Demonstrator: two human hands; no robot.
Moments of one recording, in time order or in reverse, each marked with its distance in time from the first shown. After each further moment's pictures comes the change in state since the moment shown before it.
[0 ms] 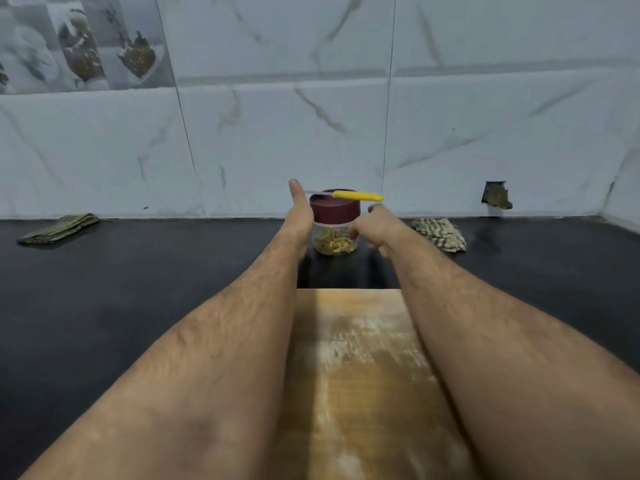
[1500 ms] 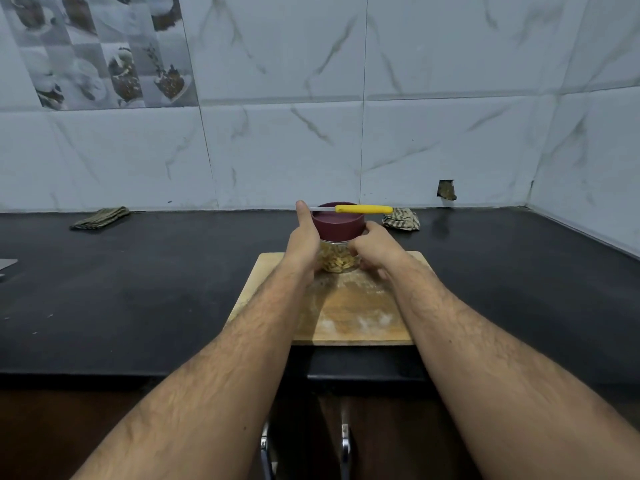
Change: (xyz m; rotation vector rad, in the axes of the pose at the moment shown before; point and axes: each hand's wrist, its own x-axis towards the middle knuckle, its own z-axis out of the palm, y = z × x) left_hand -0.163 -0.025 -0.006 -0.062 0.018 0.039; right_hand -0.174 0.019 -0.031 0.040 -0.009 -0.089
